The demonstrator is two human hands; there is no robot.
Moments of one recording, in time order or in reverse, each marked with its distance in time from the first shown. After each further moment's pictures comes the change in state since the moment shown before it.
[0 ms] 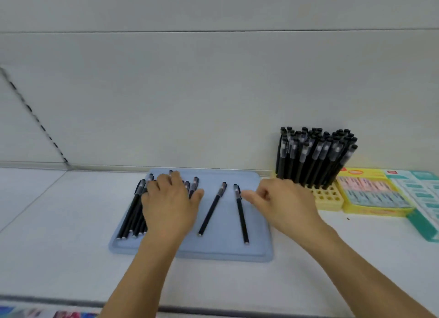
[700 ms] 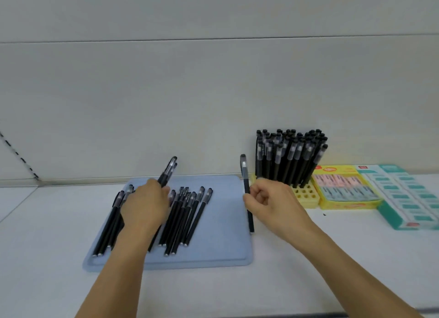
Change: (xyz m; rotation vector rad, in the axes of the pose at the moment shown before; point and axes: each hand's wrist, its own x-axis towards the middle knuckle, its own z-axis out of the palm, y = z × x) left_hand 0.037 -0.006 0.002 -0.109 -0.156 -0.078; right_hand -0.008 0.027 0.002 0.533 0.067 0.025
